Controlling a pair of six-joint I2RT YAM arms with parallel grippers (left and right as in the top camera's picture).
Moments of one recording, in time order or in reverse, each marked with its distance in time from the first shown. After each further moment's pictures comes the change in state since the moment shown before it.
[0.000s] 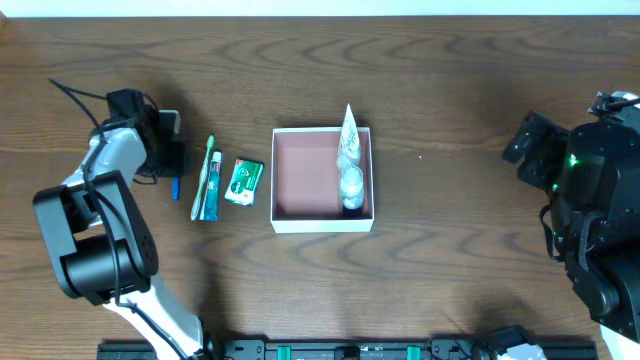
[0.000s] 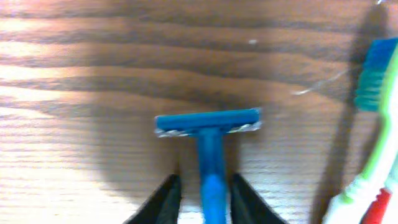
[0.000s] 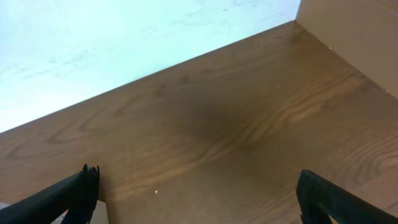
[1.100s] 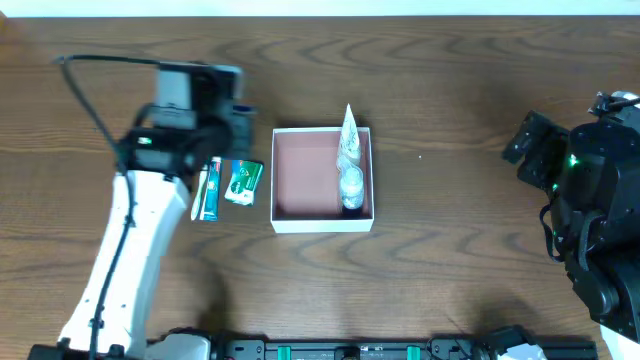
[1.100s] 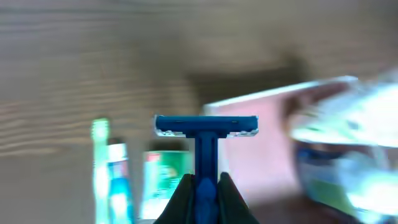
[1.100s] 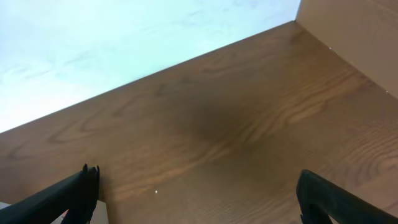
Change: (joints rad) left arm -0.437 -0.550 0.071 -0.237 0.076 -0.324; right arm 0.000 0.000 0.000 0.000 0.000 0.000
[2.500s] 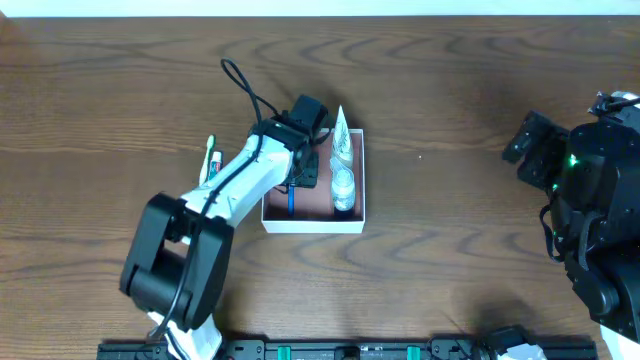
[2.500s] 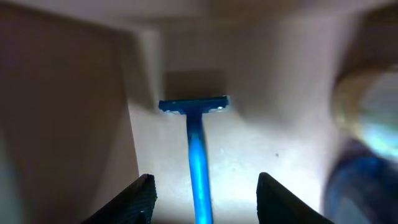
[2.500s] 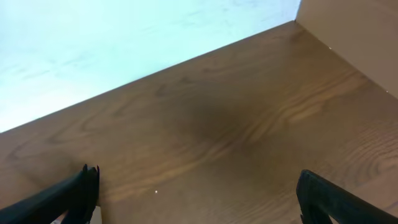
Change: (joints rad) left arm -0.303 0.434 -0.025 0.042 -0.266 -0.343; right arm 0.000 0.000 0.000 0.000 0.000 0.000
